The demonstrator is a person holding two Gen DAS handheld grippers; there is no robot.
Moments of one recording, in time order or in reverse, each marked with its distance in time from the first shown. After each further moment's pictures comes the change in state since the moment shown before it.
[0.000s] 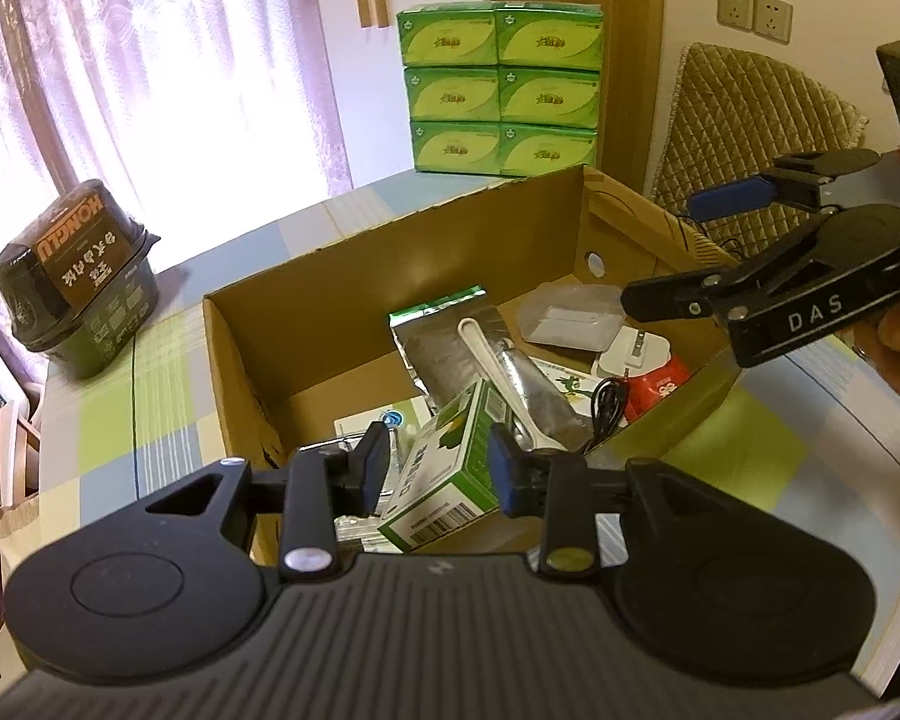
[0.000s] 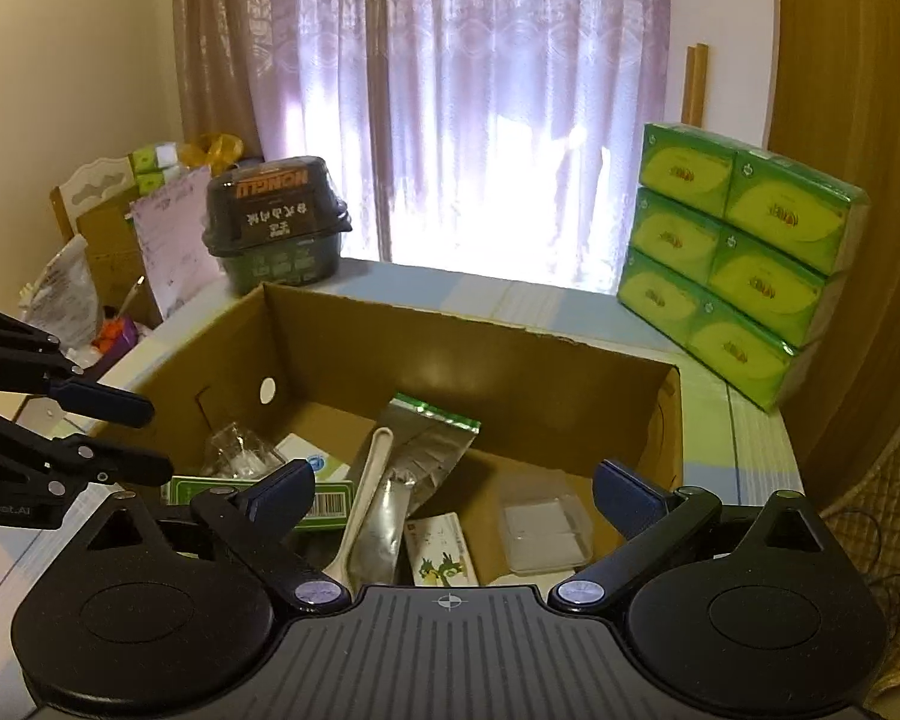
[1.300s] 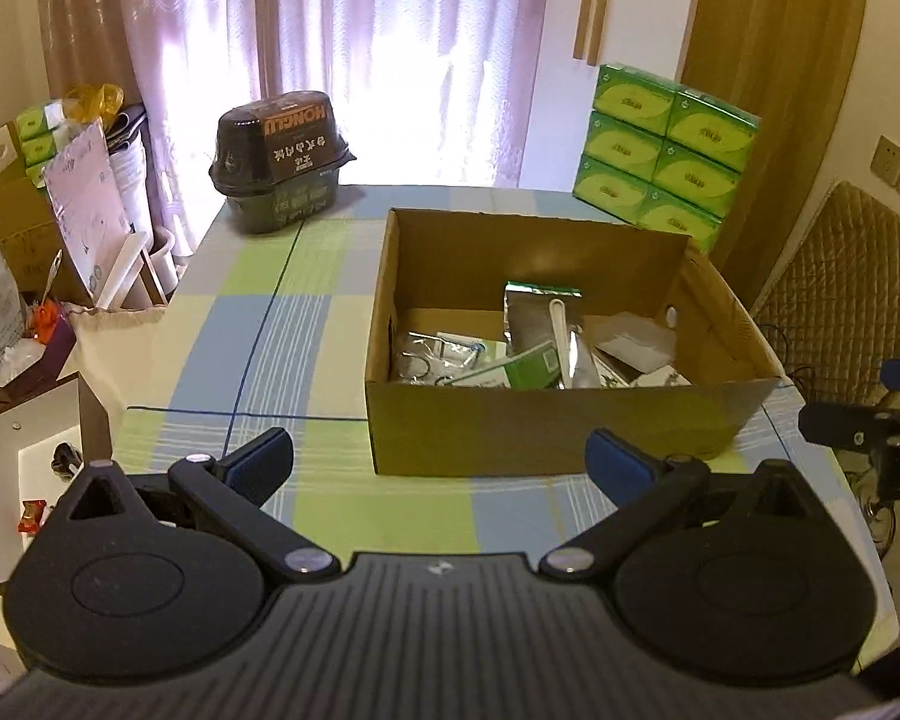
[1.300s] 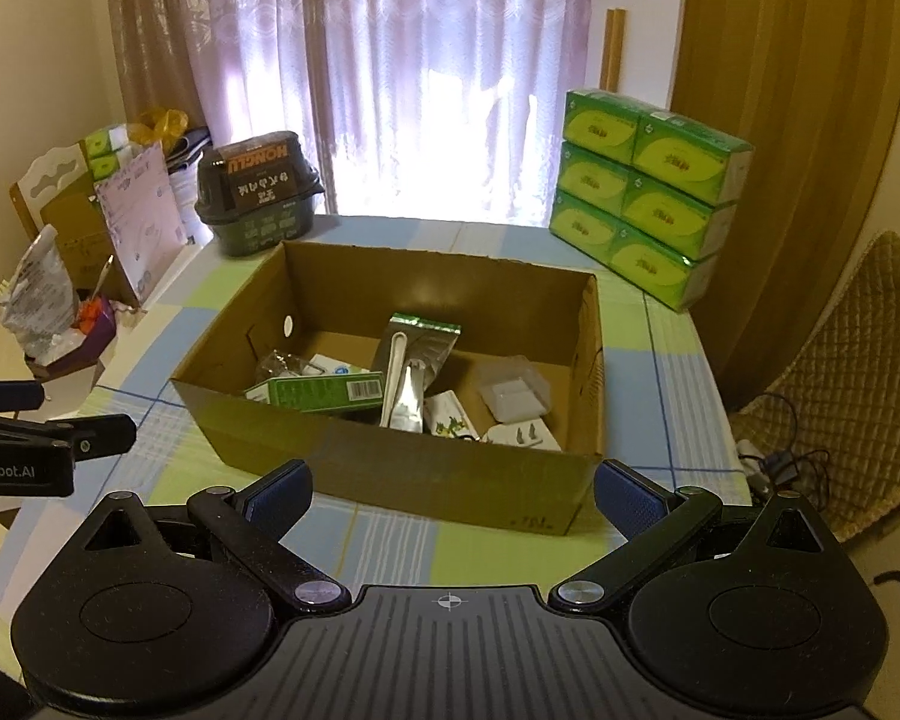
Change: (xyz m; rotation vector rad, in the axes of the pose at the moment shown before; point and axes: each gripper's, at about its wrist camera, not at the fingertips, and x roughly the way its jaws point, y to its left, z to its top) left arm -0.124 -0.025 -0.046 -0.429 -0.008 0.229; right arm -0.133 0.065 -0.013 0.107 0.124 -0.141
